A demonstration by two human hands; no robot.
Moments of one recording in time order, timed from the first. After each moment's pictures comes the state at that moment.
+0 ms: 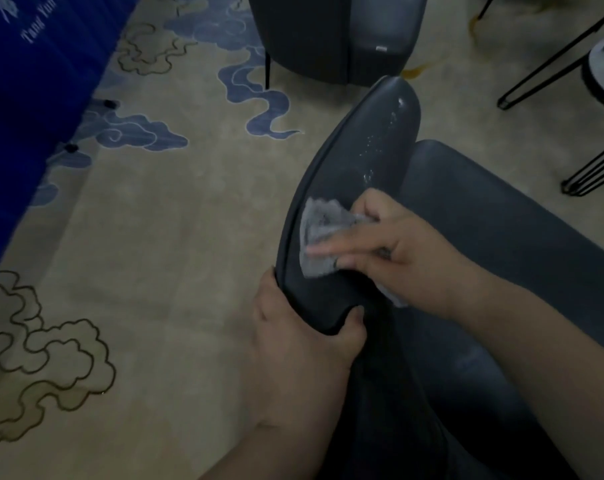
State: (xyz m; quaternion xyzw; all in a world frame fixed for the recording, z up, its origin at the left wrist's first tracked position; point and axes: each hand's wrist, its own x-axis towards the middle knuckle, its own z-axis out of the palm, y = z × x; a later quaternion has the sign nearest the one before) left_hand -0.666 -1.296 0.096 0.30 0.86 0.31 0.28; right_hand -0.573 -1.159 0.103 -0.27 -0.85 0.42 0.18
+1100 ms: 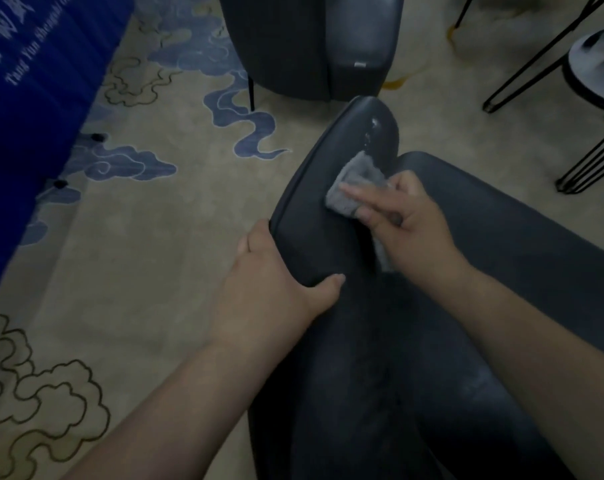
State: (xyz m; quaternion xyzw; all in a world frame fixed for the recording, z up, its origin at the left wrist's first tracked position) left_hand -0.713 -1.204 0.096 0.47 0.81 0.20 0.27; right_hand -0.567 -1.098 0.057 -0.41 -0.75 0.37 0.35
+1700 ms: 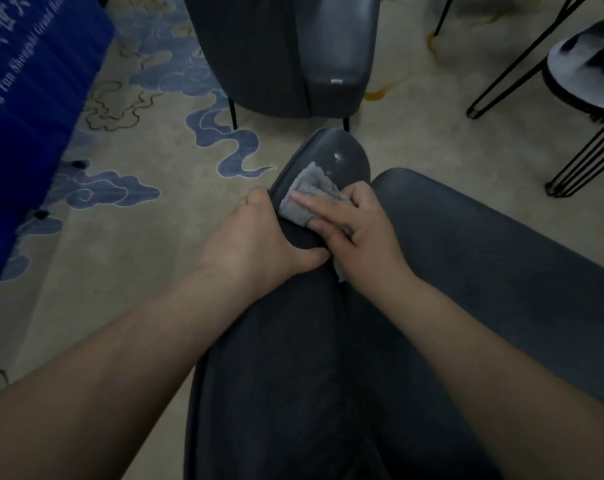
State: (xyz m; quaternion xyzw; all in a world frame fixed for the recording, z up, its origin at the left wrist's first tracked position) left_hand -0.720 -1.085 0.089 0.55 0.79 0.11 0.25; right_hand -0.578 -1.045 0.031 -0.39 -0.76 0.33 0.40
